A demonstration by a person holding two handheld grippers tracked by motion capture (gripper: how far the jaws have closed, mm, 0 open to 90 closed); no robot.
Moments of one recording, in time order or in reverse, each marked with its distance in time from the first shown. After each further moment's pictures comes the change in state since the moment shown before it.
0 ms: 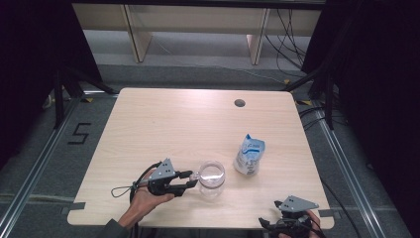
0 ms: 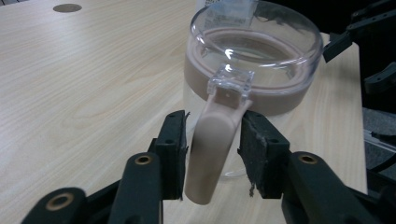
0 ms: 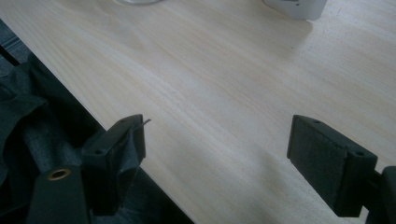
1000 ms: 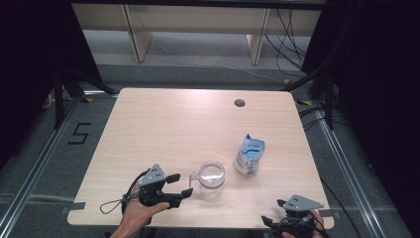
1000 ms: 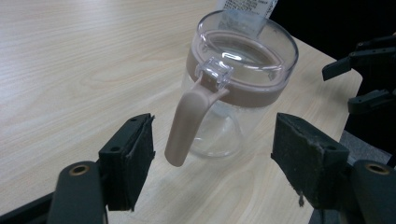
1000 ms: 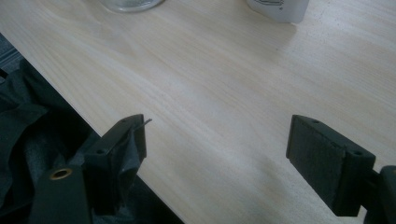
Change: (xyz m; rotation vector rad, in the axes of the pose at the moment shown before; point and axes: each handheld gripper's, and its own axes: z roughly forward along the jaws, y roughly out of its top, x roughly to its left) left arm -0.026 0.003 -0.029 0.005 0.102 -0.207; right arm -0.008 -0.003 -0.004 -0.016 0.032 0.028
